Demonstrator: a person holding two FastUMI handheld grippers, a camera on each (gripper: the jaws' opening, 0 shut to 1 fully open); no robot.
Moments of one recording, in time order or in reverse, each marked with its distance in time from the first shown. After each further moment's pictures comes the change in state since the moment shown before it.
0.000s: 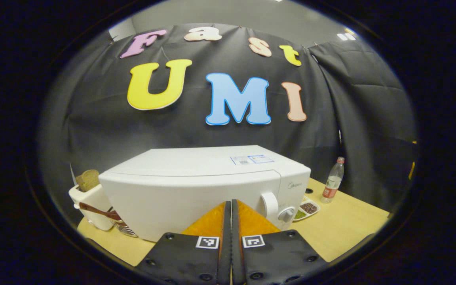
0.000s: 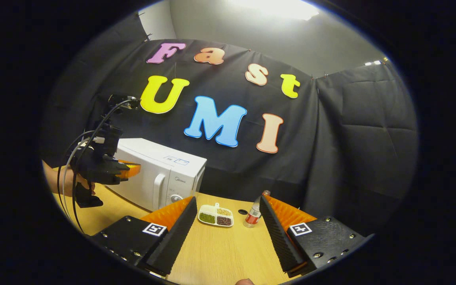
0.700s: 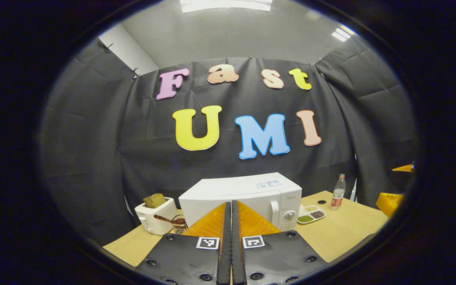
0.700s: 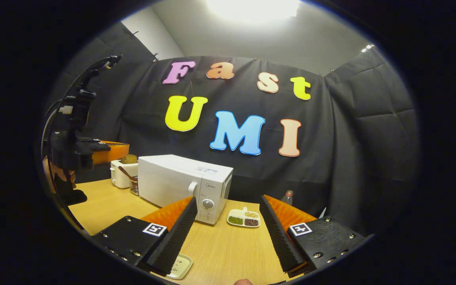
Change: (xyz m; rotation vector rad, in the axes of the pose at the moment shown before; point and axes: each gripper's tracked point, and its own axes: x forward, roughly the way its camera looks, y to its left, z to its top) left arm -0.211 0.003 0.076 0.086 -0.169 0.243; right arm -0.055 0.015 0.000 0.102 -0.098 0.196
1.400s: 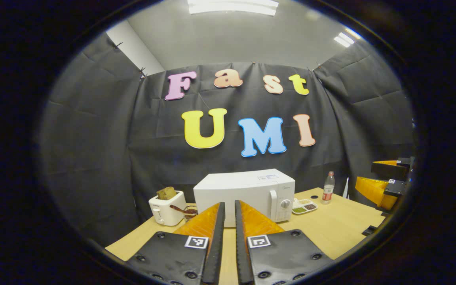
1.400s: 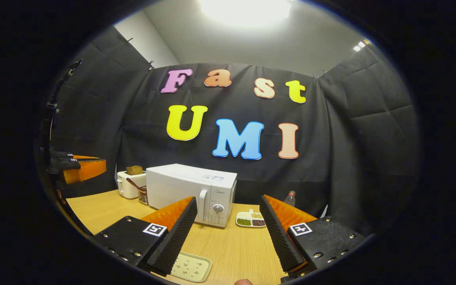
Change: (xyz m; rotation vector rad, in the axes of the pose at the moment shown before) left arm -0.101 0.043 -0.008 -0.029 0.011 -0.007; right arm -0.030 0.032 0.034 0.035 -0.035 -0.031
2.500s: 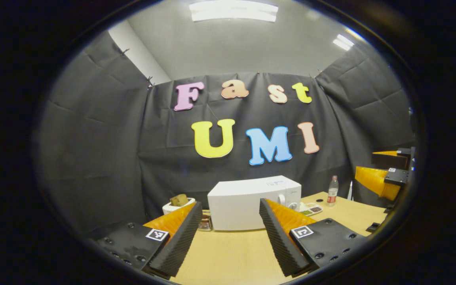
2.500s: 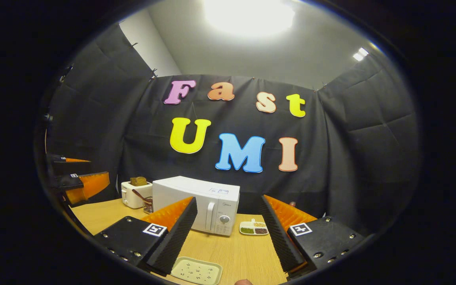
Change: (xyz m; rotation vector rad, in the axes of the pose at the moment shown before) left arm -0.034 0.031 0.010 0.019 -0.071 0.032; right arm -0.023 0.033 0.037 -0.011 -0.070 -0.017
